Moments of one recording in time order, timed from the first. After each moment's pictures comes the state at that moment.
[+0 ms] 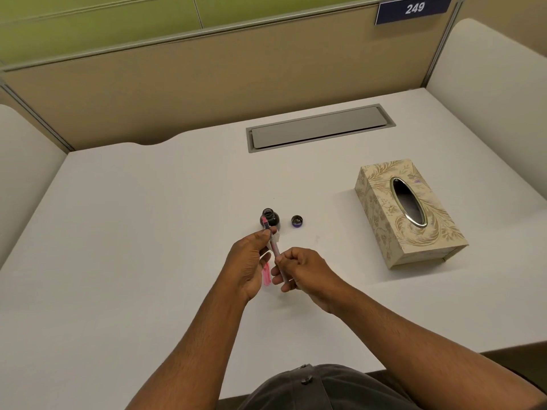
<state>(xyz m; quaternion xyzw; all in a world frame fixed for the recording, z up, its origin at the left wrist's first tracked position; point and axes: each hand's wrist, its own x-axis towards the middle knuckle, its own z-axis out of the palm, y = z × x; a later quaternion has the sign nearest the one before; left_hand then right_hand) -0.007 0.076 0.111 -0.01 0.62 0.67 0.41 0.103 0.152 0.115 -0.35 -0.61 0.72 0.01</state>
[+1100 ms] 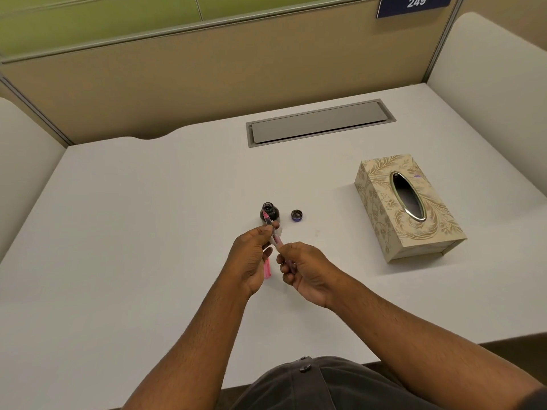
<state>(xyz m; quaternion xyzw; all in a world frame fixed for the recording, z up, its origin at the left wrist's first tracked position) 0.000 0.077 0.114 0.01 0.62 0.67 0.41 0.100 0.148 0.118 -0.39 -0.39 0.83 0.02</state>
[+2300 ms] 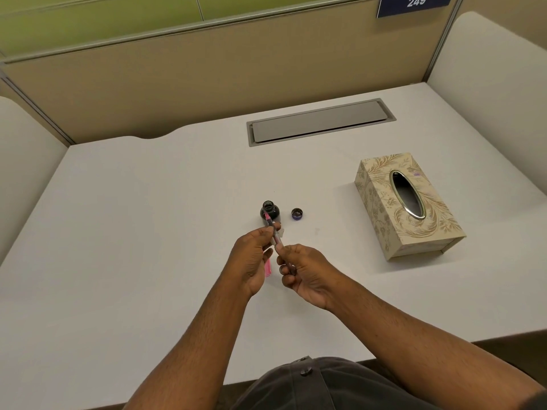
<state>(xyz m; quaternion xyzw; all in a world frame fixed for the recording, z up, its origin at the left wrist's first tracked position) 0.007 0.072 0.116 0.01 0.62 0.67 0.41 0.105 0.141 0.116 -0.39 -0.36 0.85 0.02</state>
